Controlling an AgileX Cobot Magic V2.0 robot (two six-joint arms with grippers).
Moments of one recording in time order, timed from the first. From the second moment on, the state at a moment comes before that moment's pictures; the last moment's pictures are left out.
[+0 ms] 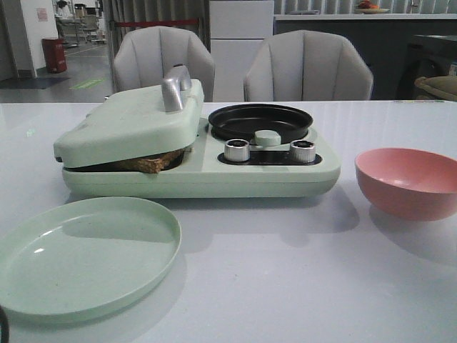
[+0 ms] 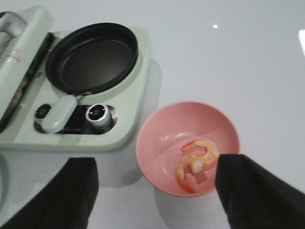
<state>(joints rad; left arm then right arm) -0.31 0.09 -0.27 -0.22 0.28 0.25 0.08 0.98 -0.72 0.31 0.37 -0.08</state>
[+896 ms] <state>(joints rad) -0.31 0.09 -0.27 -0.22 0.28 0.25 -0.05 1.78 -1.13 0.18 0.45 -0.08</state>
